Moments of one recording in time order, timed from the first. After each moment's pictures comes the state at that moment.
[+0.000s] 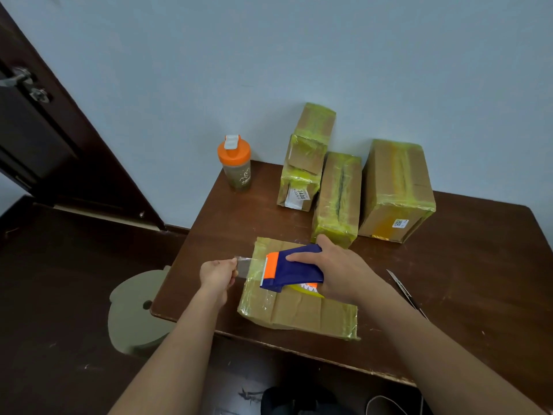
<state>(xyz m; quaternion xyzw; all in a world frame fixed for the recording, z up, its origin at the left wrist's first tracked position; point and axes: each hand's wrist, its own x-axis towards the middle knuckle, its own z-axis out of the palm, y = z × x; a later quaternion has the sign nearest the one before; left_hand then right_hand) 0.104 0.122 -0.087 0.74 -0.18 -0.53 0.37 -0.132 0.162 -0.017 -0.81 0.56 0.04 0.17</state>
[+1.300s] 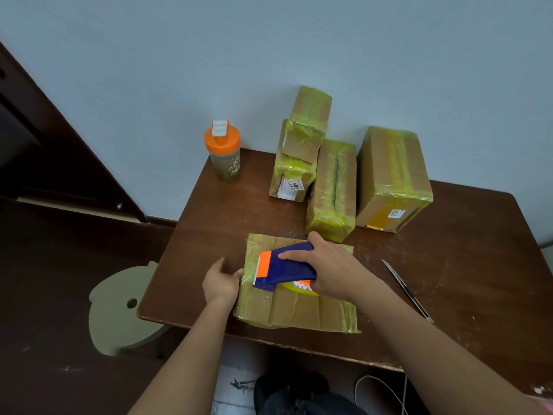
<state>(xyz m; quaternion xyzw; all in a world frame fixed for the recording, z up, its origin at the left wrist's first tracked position) 0.098 0.129 -0.132 0.78 -0.38 -0.43 0.23 -0.117 0.154 -0.034 -0.79 0.57 0.06 0.20</state>
